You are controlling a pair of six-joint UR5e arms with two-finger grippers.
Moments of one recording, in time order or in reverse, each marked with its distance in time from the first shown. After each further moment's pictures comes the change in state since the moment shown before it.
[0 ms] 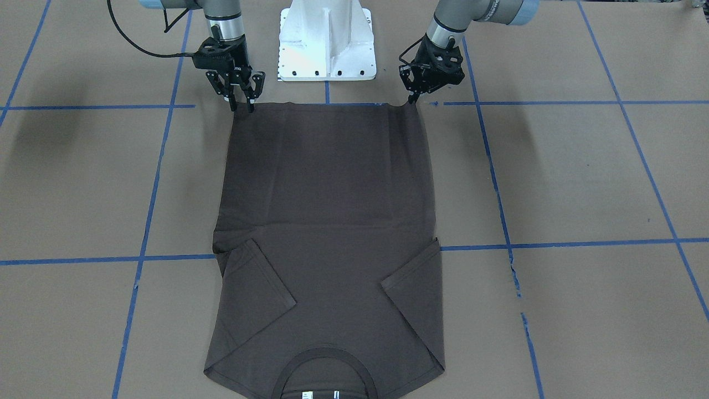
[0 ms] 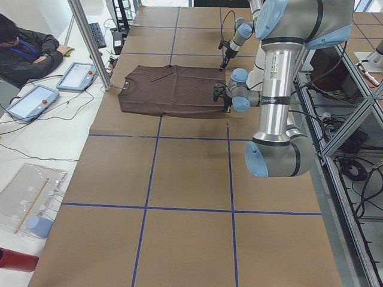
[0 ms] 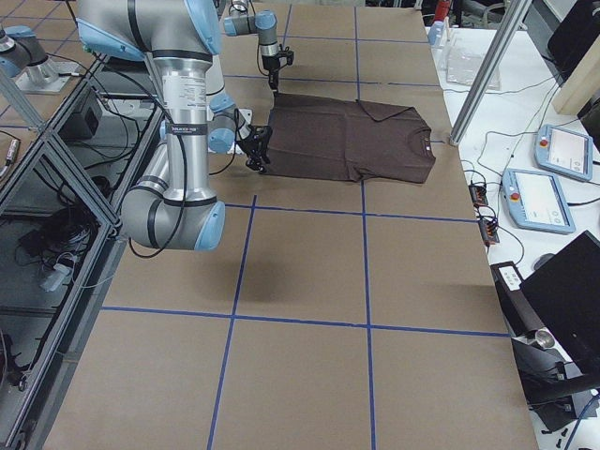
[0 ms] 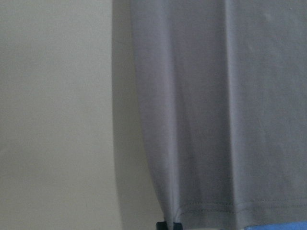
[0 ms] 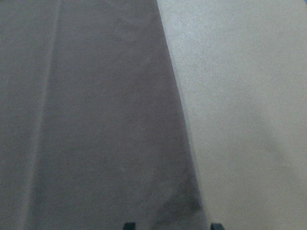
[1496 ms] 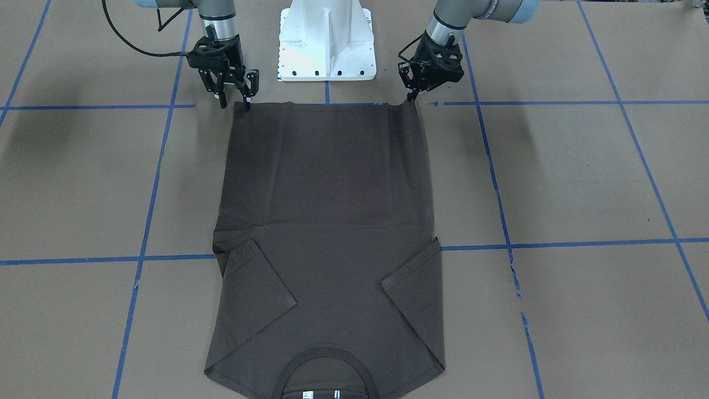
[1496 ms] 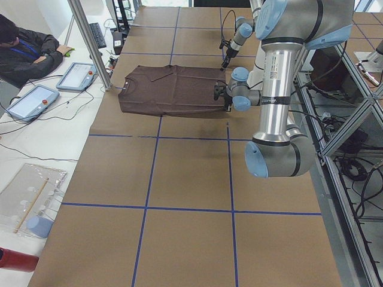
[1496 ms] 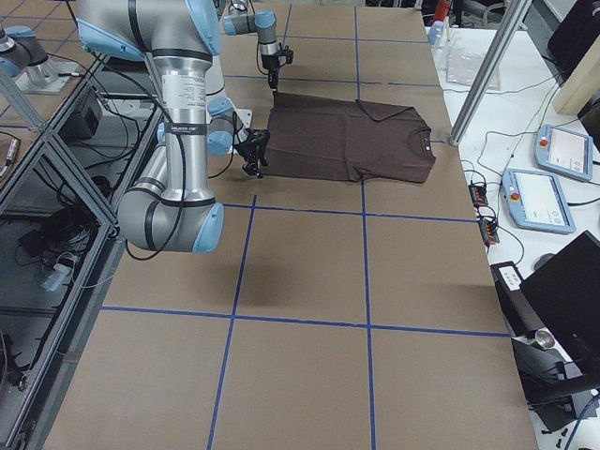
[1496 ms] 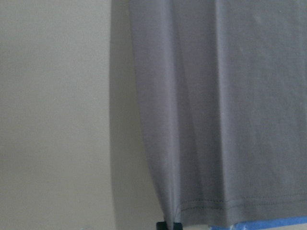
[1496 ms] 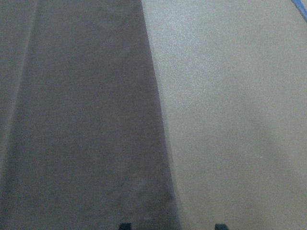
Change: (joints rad) left arm 0.003 0.002 -0.012 0.000 0.002 0.000; right arm -0.015 -0.036 0.008 -0.003 0.004 0.000
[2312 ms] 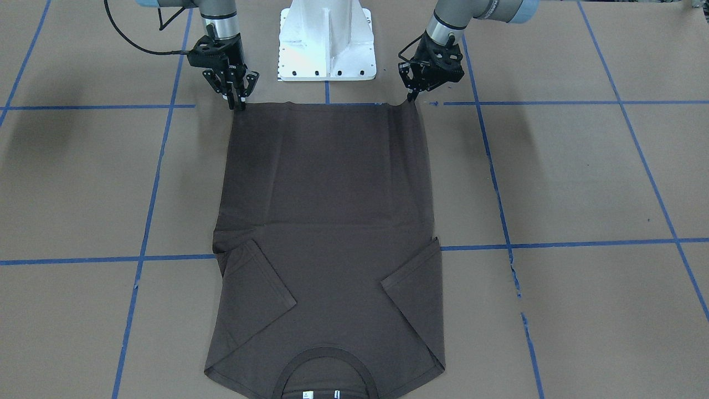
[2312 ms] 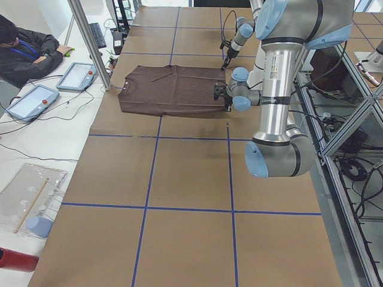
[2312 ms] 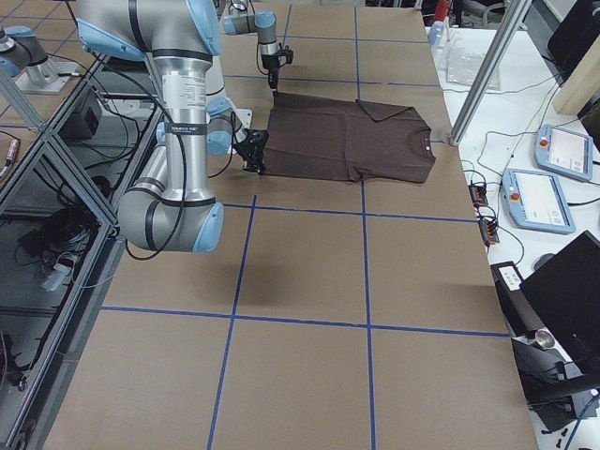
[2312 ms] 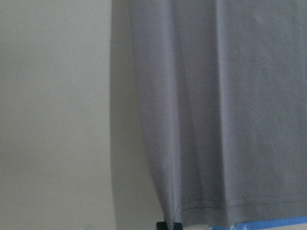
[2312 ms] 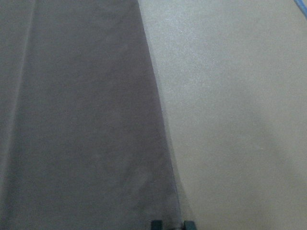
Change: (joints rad) left arm 0.000 0.000 0.000 0.000 0.000 0.000; right arm -0.007 0.003 0.001 0.001 -0.004 0.043
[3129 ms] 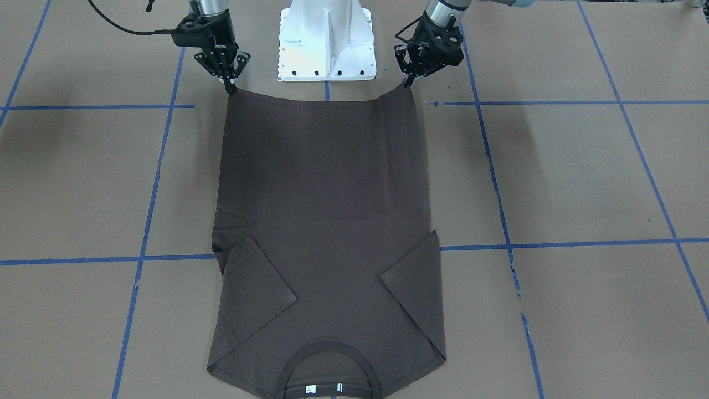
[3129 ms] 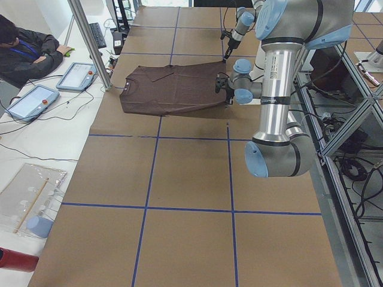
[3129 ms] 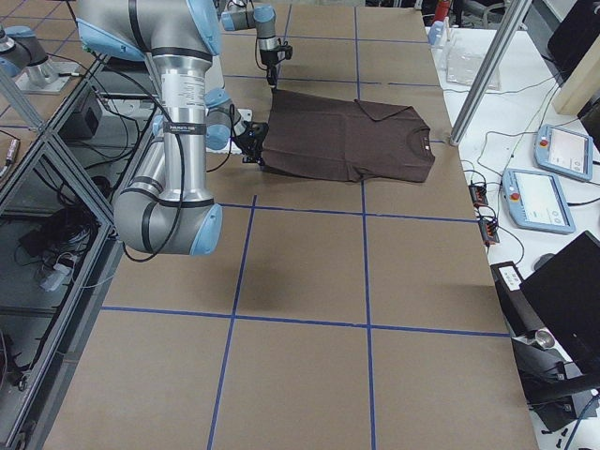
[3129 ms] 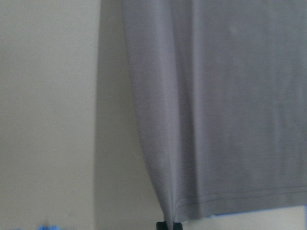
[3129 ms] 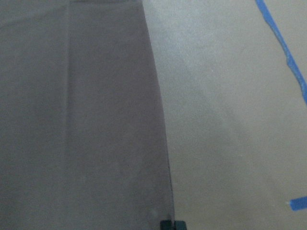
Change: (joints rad) left arm 0.000 -0.004 -0.174 0.134 -0.032 -0.001; right arm -0.002 -0.080 0.246 -0.103 0.043 -0.003
